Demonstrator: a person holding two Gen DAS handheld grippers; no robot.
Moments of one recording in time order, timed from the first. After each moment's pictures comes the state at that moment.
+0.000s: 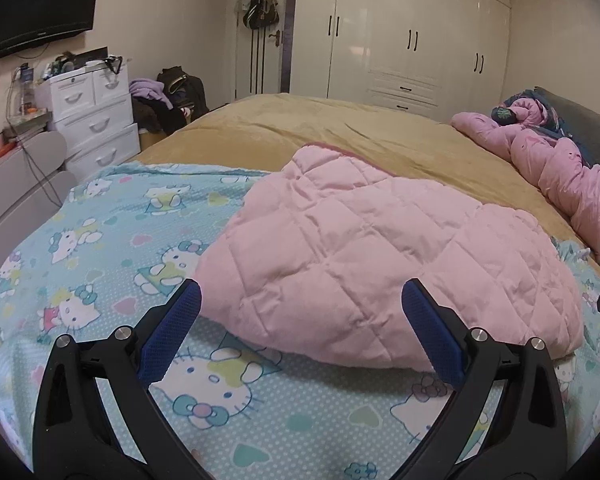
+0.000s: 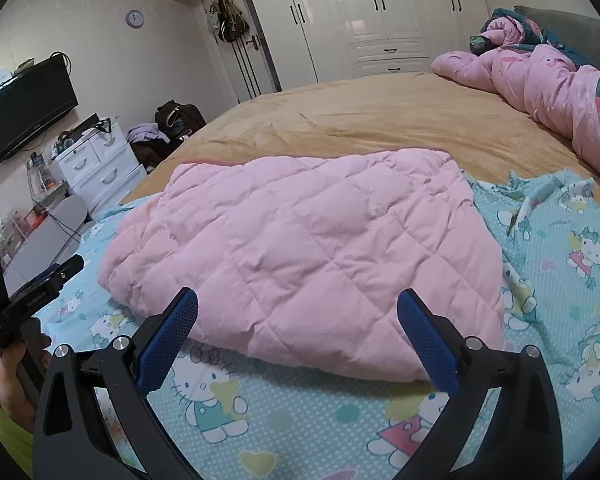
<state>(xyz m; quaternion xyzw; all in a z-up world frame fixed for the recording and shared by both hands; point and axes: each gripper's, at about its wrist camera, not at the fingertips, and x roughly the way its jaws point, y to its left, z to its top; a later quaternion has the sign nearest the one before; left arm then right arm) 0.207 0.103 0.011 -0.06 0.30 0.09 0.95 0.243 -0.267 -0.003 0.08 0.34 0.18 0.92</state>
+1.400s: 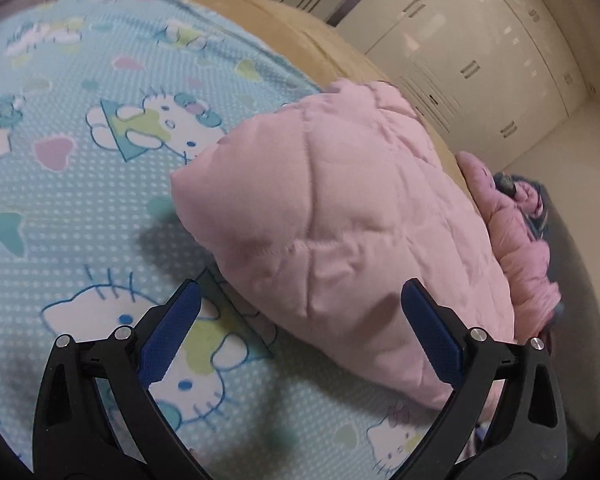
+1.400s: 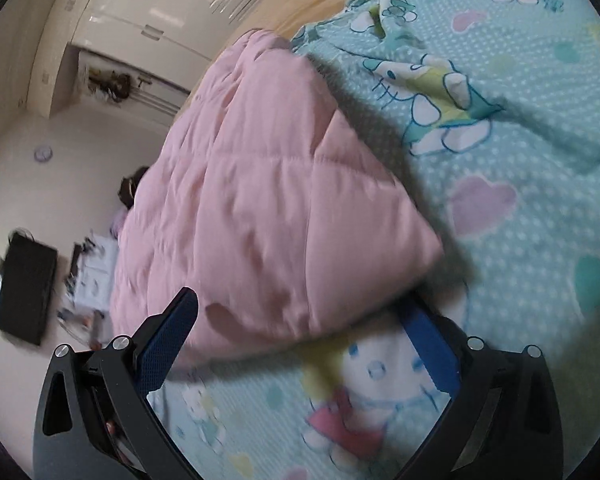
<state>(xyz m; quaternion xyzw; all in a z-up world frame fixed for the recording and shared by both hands) 0.248 0.192 -0.087 -0.36 0.36 0.04 0.86 0.282 -0.397 -0.145 0.42 0.45 0.12 0.78</state>
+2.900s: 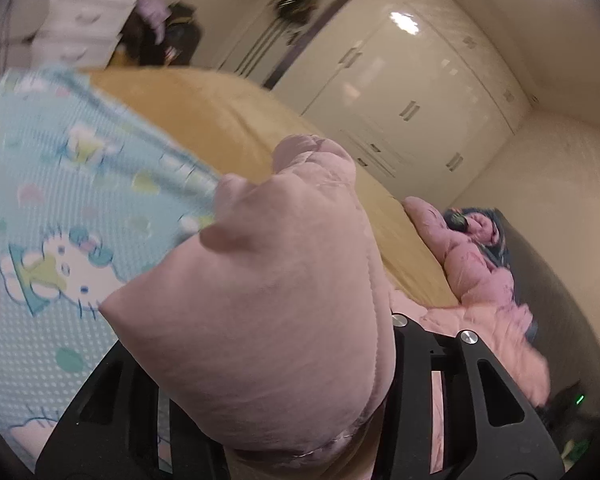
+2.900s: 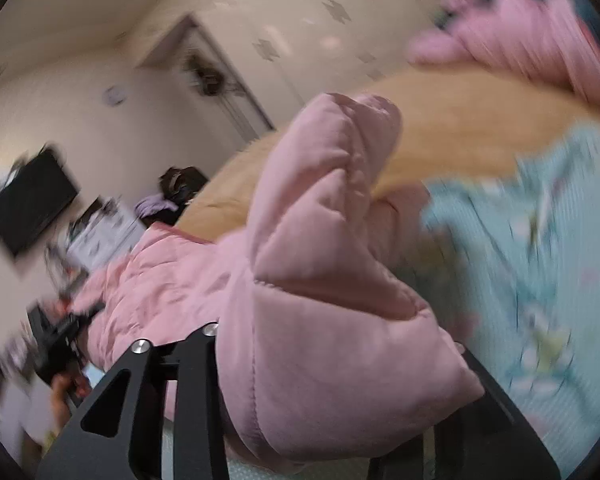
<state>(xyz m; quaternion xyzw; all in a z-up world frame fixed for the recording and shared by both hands) 0.313 0.158 -0.001 -0.31 0.22 -0.02 0.92 0.347 -0.298 0.003 0.17 0.27 0.21 0.92</state>
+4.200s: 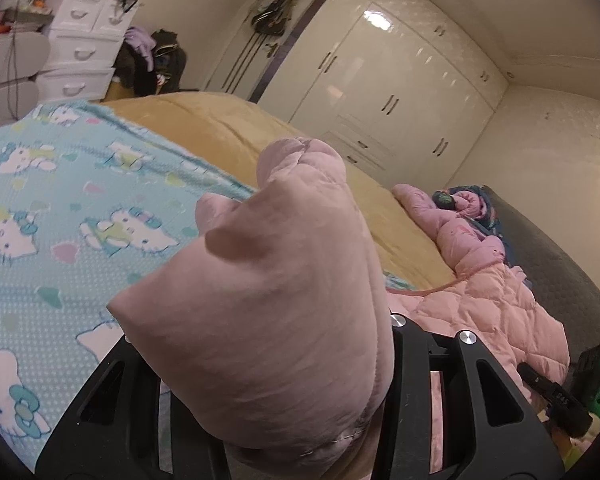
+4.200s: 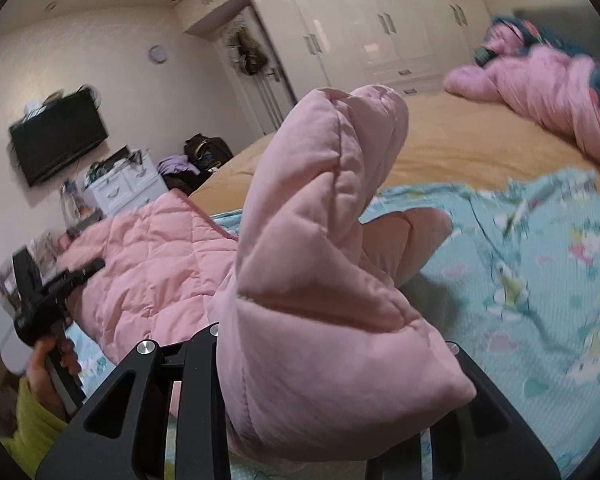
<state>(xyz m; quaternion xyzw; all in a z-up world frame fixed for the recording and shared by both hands) 0.185 0.150 0.004 -0.27 0.22 -0.02 0.94 0.223 -0.312 -0.002 0.15 0.29 0.22 0.92</state>
